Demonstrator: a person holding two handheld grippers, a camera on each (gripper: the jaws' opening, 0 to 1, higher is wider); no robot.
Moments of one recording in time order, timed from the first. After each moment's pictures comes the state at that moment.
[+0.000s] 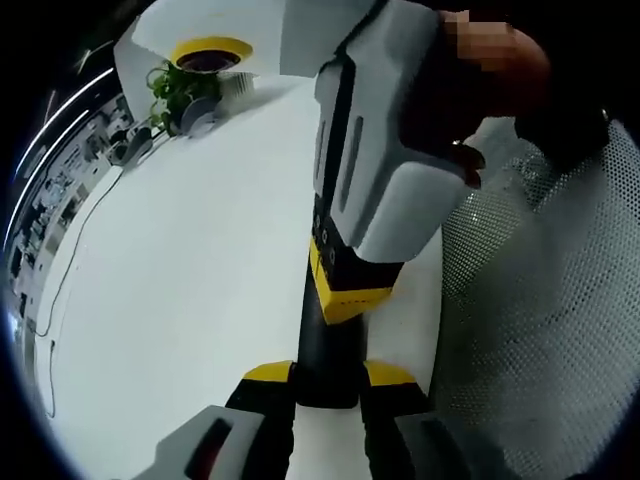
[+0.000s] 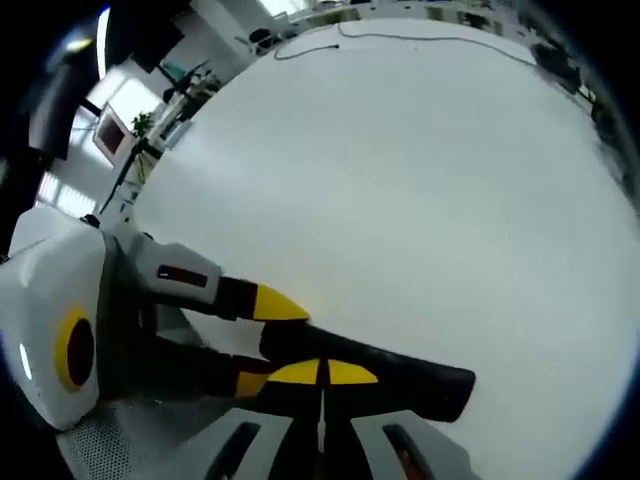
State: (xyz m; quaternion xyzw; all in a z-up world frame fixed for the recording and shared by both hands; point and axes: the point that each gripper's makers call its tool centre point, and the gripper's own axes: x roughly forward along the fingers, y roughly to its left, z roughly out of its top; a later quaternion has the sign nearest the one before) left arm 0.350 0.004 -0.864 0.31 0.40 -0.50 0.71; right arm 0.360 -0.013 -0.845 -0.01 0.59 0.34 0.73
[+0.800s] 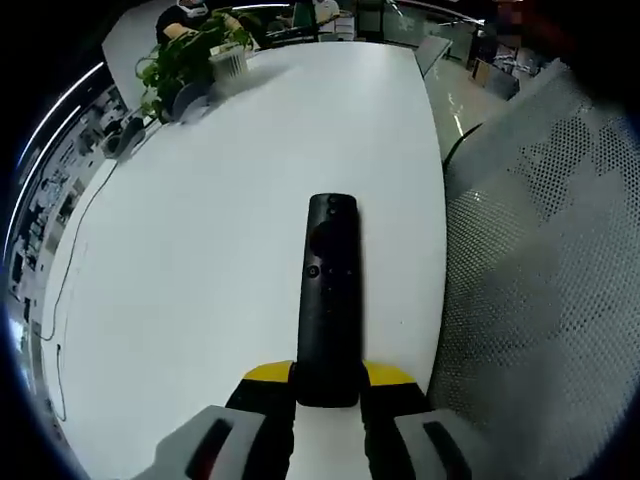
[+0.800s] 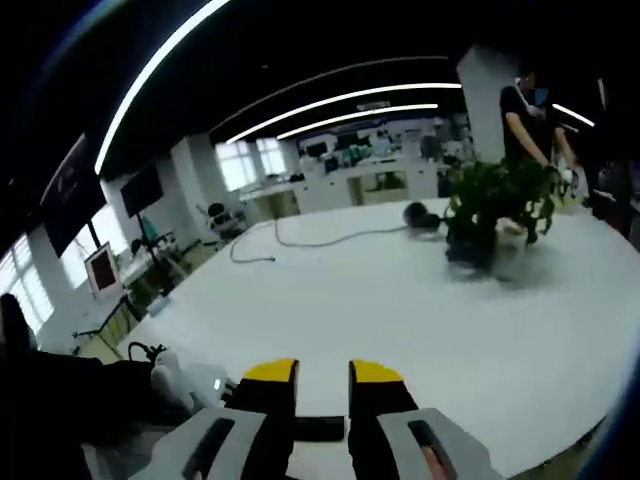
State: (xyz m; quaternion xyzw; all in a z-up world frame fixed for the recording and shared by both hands) left arm 0.350 0.003 -0.866 0.34 0.43 -0.48 0.69; right arm 0.365 -0.139 -0.651 0.07 0.24 0.20 0.95
